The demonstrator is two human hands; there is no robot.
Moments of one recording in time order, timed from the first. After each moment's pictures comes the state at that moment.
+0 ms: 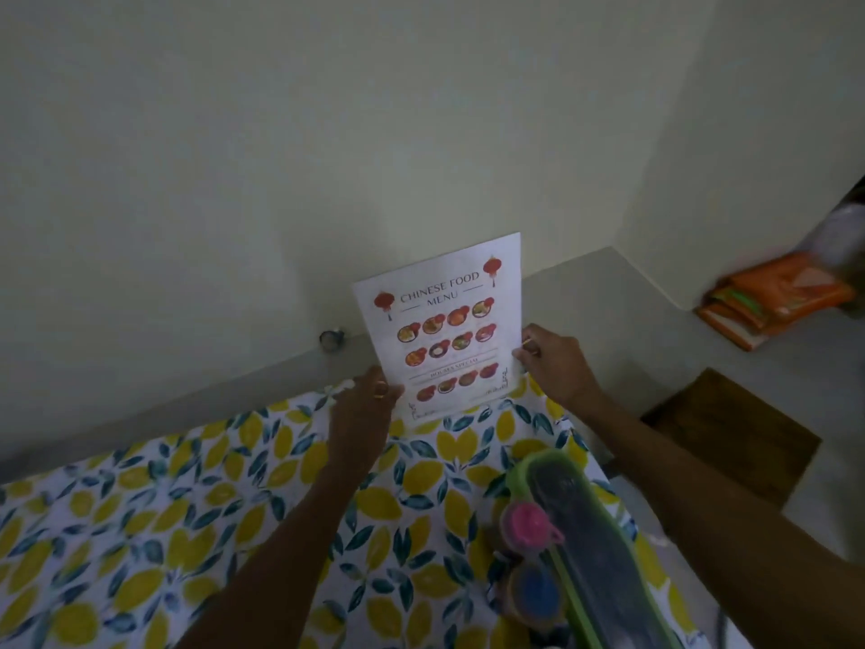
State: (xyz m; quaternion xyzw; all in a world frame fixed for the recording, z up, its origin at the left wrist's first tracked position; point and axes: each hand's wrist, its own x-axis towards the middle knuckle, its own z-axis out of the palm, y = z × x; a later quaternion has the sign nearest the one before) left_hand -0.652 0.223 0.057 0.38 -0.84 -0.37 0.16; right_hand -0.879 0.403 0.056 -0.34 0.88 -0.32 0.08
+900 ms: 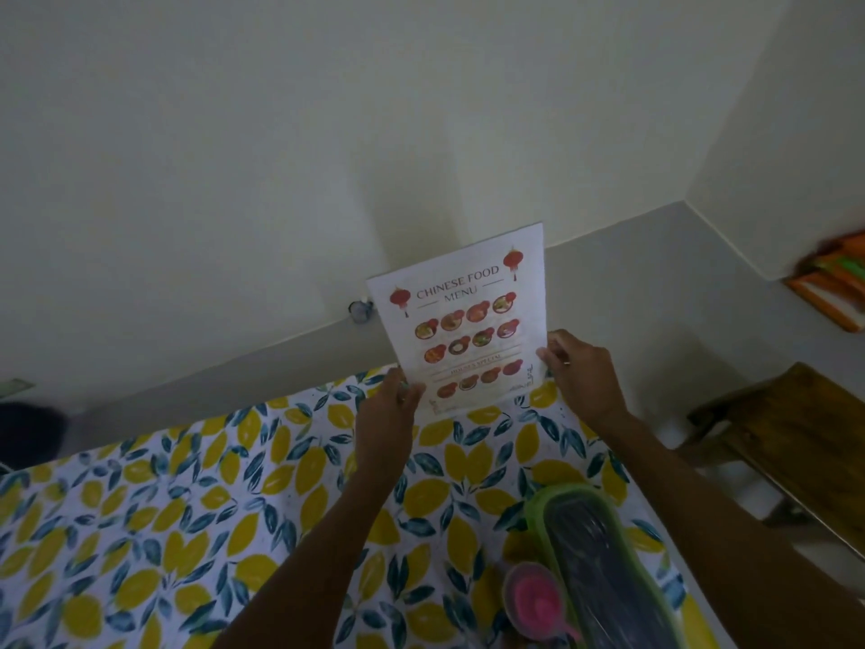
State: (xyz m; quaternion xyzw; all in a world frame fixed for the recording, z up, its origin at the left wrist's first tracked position) left_hand -0.717 0.215 -0.021 0.41 -0.84 -0.30 0.16; right_hand -0.940 0.382 -0.033 -0.34 0.86 -0.37 0.08
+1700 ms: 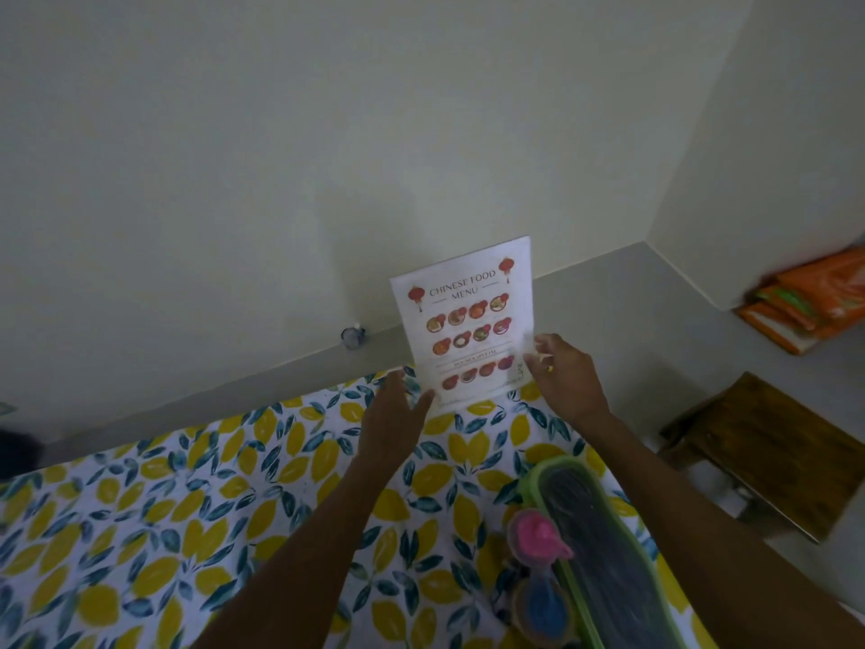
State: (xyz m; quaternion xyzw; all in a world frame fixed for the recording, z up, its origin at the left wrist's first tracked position) left_hand -0.683 0.230 0.013 0.42 -0.85 -0.31 0.08; right_hand -0.873 0.403 0.029 -0.28 0.87 -0.39 0.10
